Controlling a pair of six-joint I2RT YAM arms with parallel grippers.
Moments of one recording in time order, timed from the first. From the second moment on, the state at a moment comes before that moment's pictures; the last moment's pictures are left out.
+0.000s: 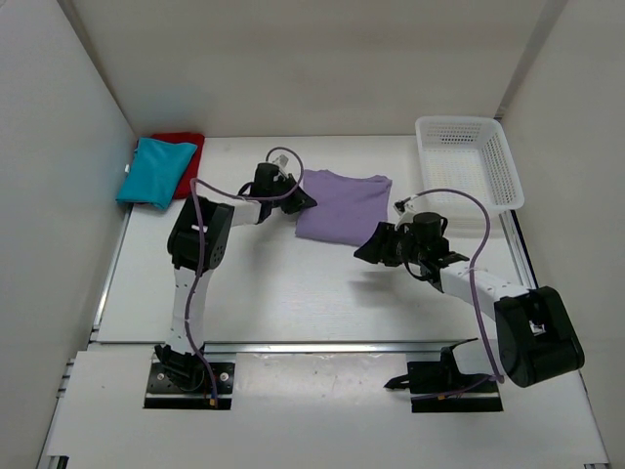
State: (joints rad) left arm -0.36 2.26 1.40 0.30 0.43 -0.80; right arm 0.29 1.31 0.54 0.20 -0.52 0.53
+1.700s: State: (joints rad) left arm -0.19 1.57 0.88 0.22 0.25 -0.79; right arm 0.47 1.22 0.39 0.14 -0.40 0.49
